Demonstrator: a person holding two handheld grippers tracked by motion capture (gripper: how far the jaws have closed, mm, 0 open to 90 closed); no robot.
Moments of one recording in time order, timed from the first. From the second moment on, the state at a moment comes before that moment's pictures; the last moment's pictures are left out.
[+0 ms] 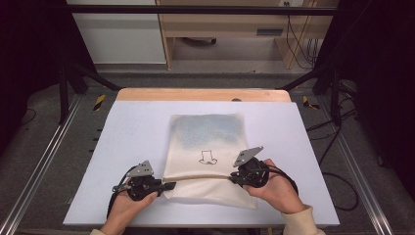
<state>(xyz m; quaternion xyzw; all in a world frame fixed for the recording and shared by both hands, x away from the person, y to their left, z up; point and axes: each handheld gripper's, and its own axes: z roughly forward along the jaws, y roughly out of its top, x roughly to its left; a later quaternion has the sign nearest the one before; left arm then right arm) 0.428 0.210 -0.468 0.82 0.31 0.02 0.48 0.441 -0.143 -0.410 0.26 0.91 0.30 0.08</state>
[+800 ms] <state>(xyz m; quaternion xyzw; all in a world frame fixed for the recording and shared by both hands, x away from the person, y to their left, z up) 0.429 0.211 -0.467 0.82 0.31 0.03 0.48 0.437 -0.159 -0.411 0.27 0.91 0.30 0.09</state>
